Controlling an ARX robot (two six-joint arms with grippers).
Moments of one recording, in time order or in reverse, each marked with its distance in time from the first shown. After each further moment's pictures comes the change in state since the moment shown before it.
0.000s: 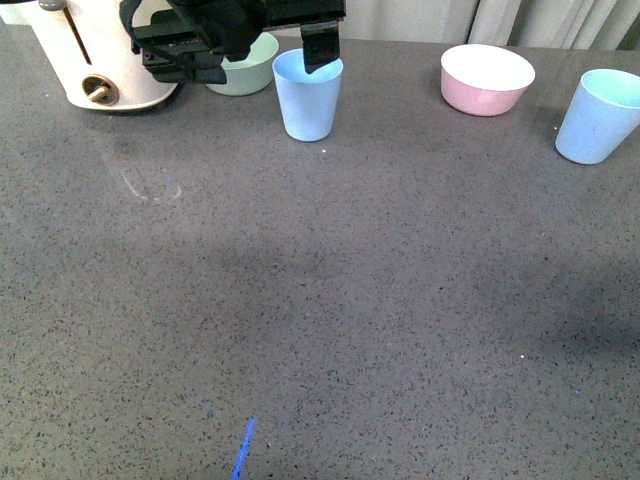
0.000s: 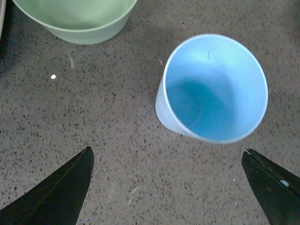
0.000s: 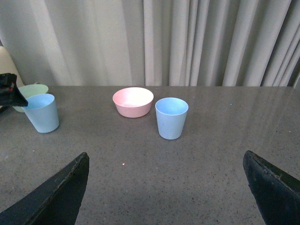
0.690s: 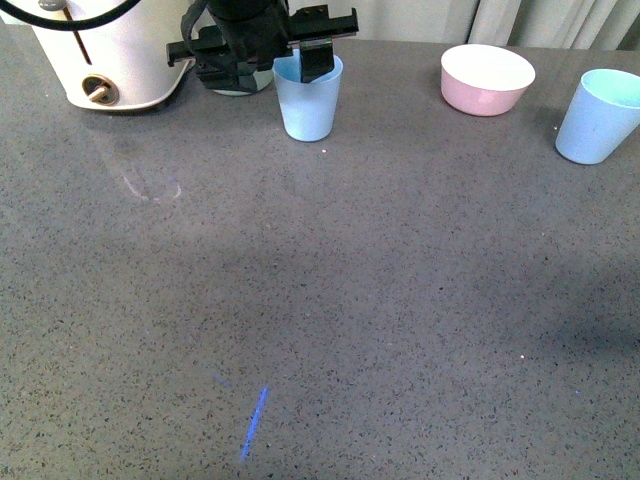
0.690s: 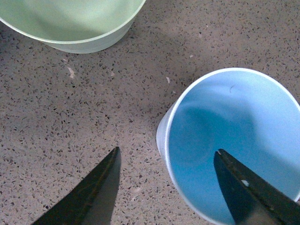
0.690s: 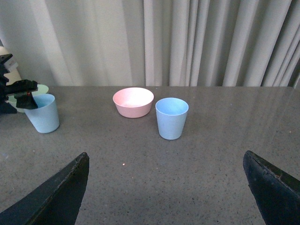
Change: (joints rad) left arm -0.010 0.213 0.305 -0.158 -0.050 -0.067; right arm 0.000 0.000 0.000 0.000 0.000 0.000
